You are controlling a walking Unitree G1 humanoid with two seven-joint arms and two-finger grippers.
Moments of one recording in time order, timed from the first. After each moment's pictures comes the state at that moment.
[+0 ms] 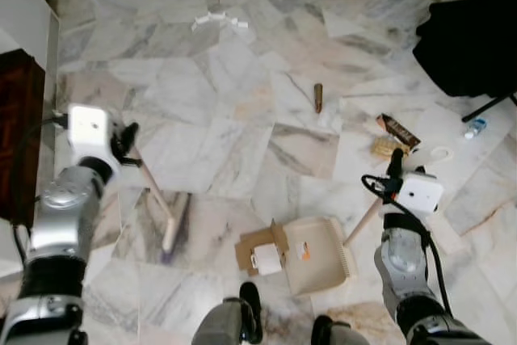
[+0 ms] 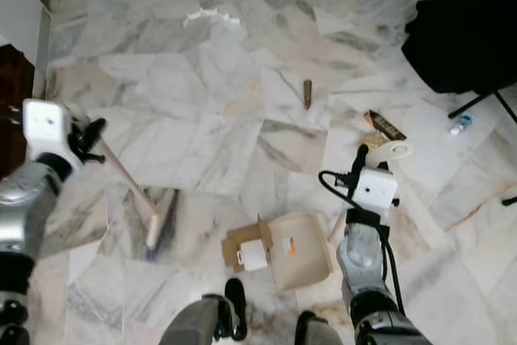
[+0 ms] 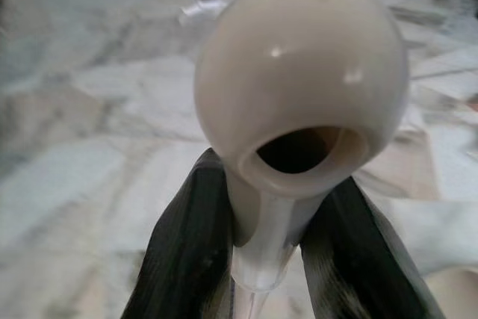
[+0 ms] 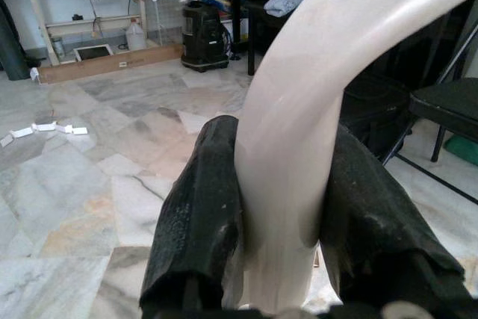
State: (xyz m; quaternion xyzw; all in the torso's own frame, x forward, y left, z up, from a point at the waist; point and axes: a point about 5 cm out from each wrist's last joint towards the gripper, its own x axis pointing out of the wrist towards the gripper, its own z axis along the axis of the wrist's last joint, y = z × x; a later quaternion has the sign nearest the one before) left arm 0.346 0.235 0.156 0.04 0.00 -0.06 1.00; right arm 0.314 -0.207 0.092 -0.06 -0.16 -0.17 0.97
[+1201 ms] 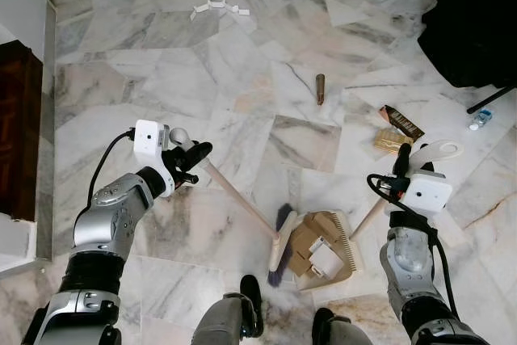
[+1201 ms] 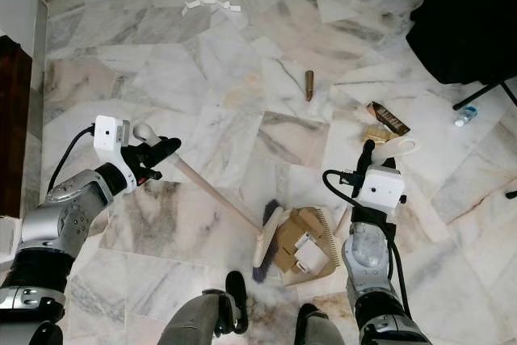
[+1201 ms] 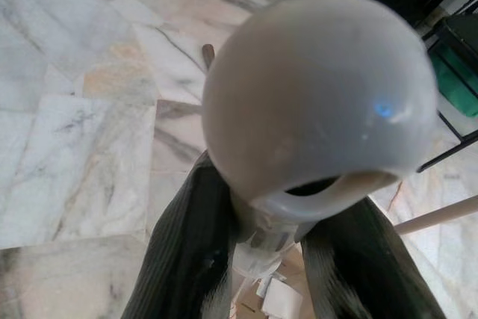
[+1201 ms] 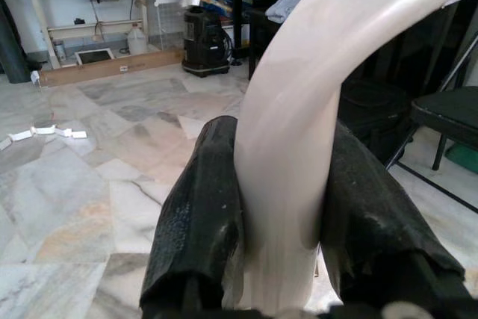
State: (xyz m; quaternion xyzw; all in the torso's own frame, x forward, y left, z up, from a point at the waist) left arm 0.348 0.183 0.168 -0.09 0.04 -0.26 0.96; right arm 0.319 -0.209 0.103 -0.06 -0.17 -0.16 0.97
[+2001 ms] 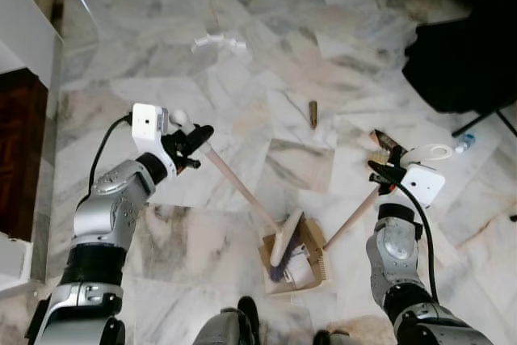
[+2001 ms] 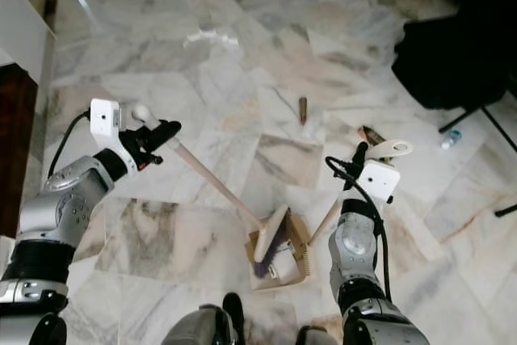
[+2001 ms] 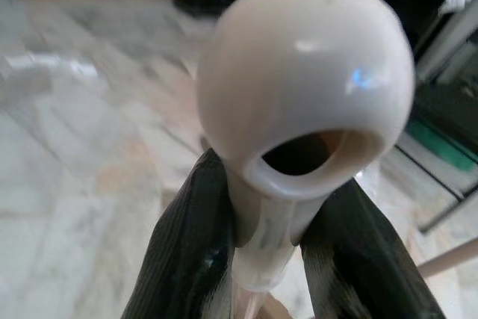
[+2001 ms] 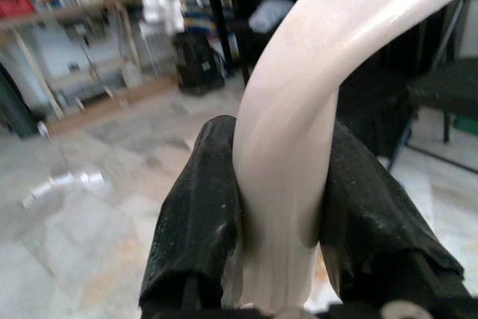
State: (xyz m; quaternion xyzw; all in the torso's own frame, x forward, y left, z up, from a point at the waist) left arm 0.357 0.176 0.198 -0.08 -0.03 -0.25 0.96; right arm 0.334 -0.204 0.102 0.03 -0.13 -0.19 0.97
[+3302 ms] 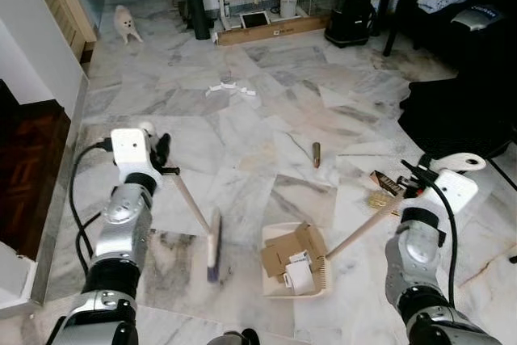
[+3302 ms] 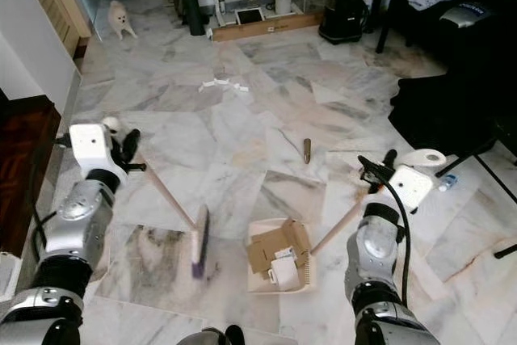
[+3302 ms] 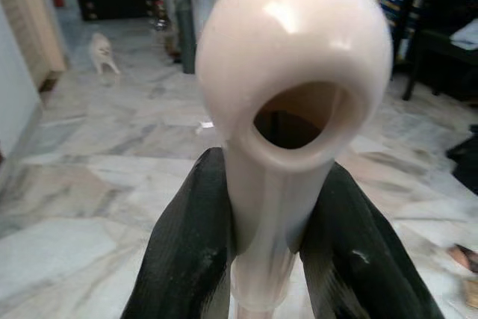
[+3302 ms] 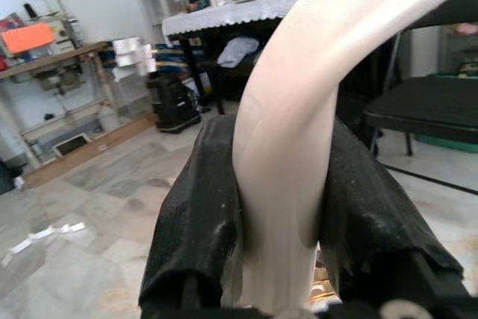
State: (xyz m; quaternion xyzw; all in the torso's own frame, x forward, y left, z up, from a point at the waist) left arm 0.354 0.197 0.142 -0.02 -0.06 -0.01 1.00; right arm 0.320 -0.236 0.092 0.06 -0.11 -0.25 0.96
